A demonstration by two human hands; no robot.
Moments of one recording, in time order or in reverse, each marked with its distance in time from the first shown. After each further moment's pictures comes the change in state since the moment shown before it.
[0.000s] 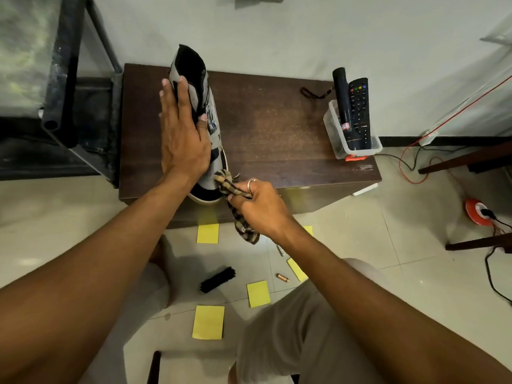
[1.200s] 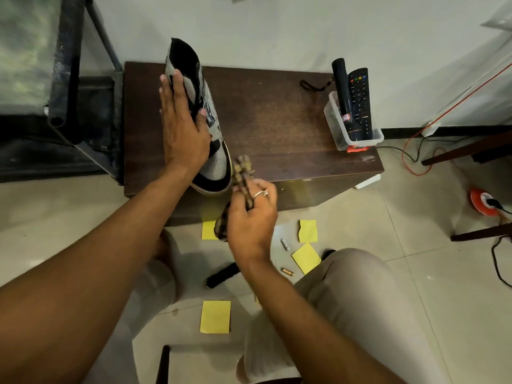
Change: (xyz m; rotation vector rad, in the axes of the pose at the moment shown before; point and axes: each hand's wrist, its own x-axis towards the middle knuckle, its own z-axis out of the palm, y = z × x) left_hand 0.002 0.004 -0.007 -0.109 -0.025 -0.056; right_hand -0.030 -0.002 0.077 0.456 0.684 -0.096
